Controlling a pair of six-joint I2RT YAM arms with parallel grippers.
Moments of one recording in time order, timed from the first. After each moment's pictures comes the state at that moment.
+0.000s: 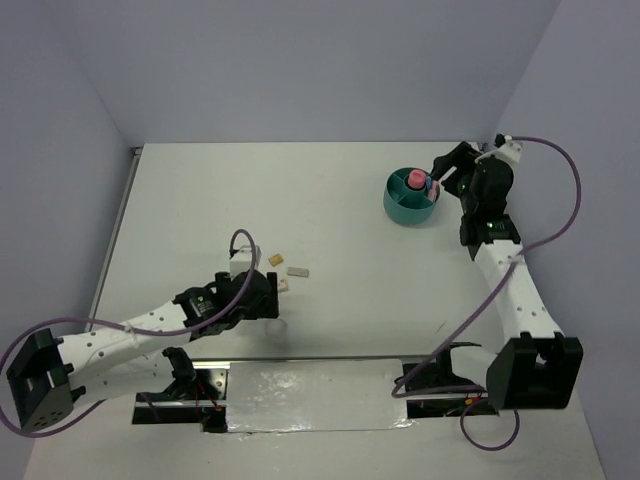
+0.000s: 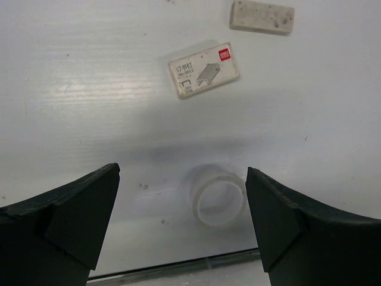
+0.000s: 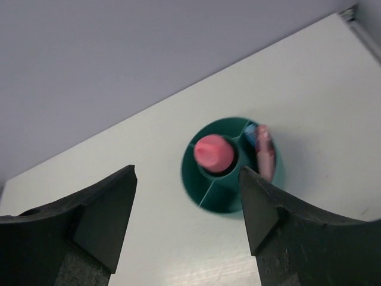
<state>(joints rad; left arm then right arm) -0.95 0.97 0.58 -0.55 -0.46 -0.82 -0.03 1.20 0.99 0.01 0.09 0.50</state>
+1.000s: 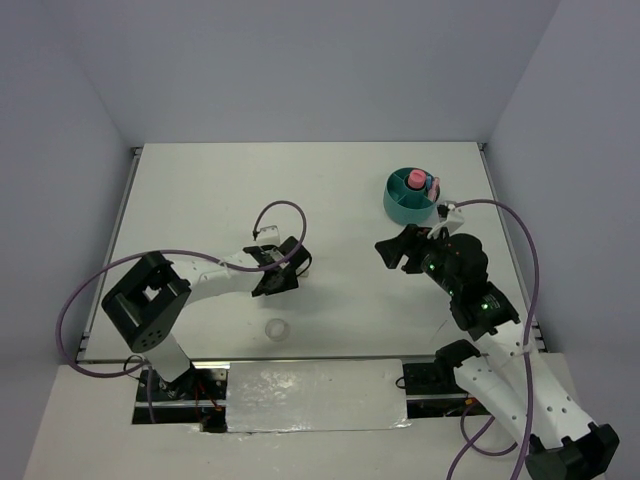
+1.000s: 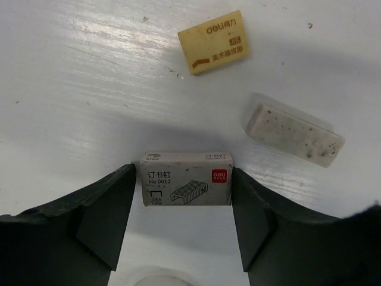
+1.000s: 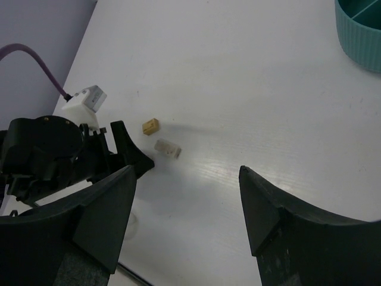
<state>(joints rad) -0.79 1.65 0.91 -0.52 -0.46 -1.01 0.37 0.62 0.61 -0.26 -0.11 0.54</state>
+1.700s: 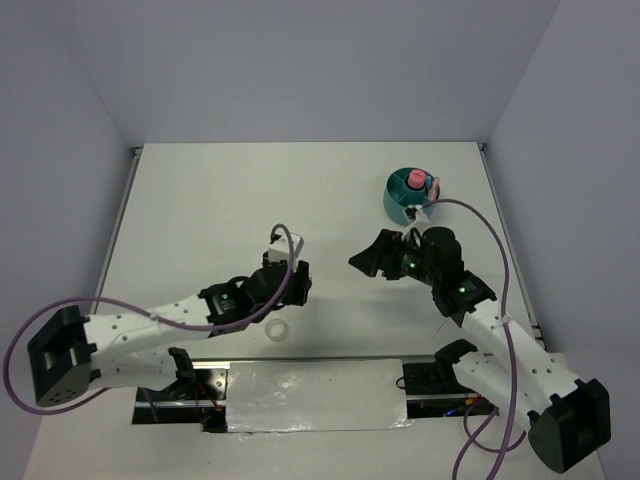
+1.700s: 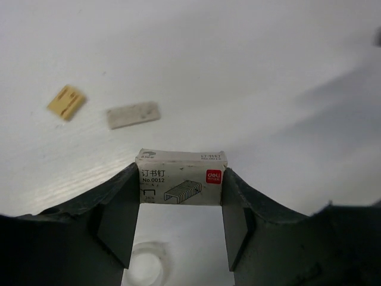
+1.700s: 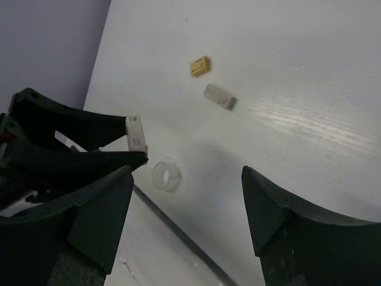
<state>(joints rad) -1.04 1.19 0.71 -0.16 -0.49 -0.57 0.42 0.79 0.54 -0.12 -0.36 0.66</state>
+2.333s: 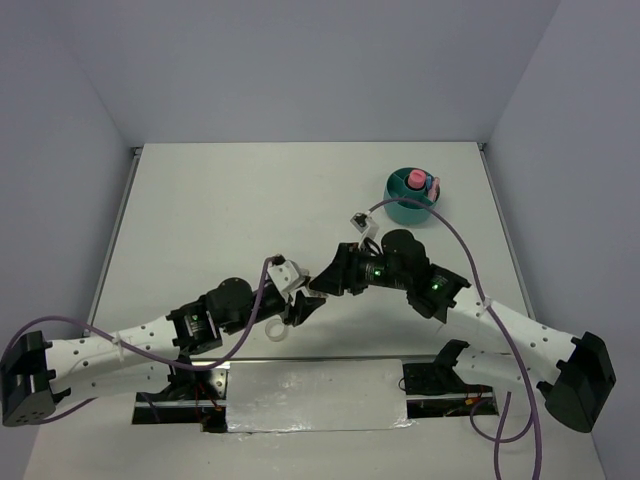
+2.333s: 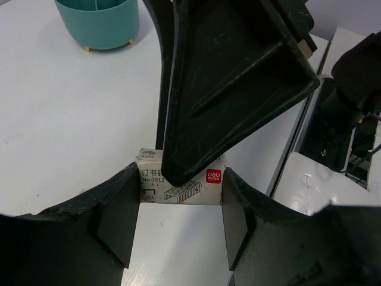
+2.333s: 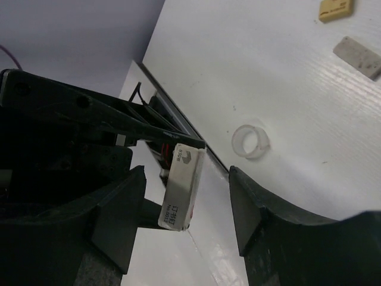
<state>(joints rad) -1.11 0.88 0.50 0.25 -0.10 -0.09 0.78 0.97 0.67 -0.05 -0.38 0.80</state>
